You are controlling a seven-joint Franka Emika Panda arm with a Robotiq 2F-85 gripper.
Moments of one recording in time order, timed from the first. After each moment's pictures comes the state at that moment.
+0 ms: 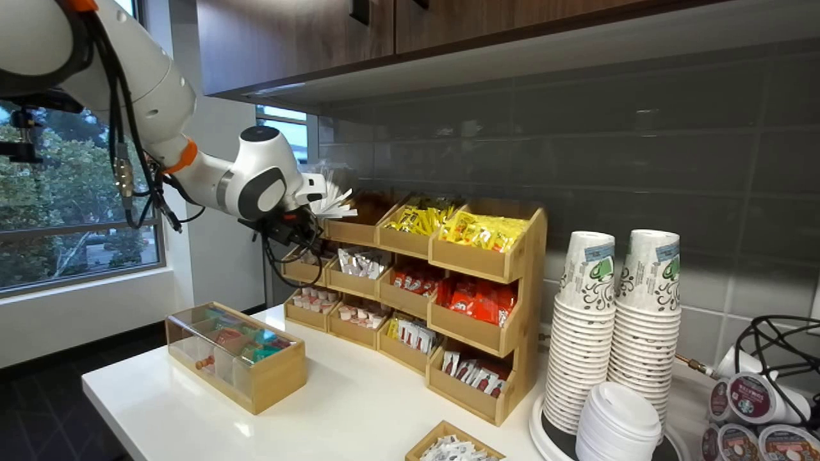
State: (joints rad) arm 0.24 0.53 0.20 -1.66 0.10 2.91 0.13
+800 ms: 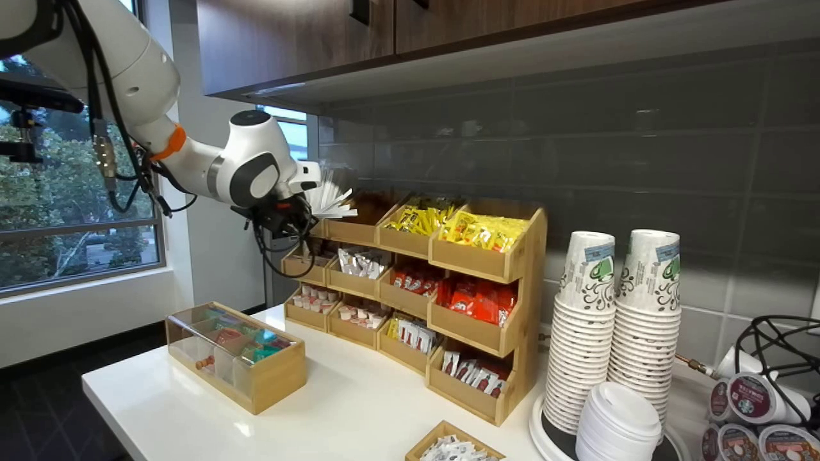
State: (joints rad) arm 0.25 0.45 0.19 -1.71 0.10 2.90 0.18
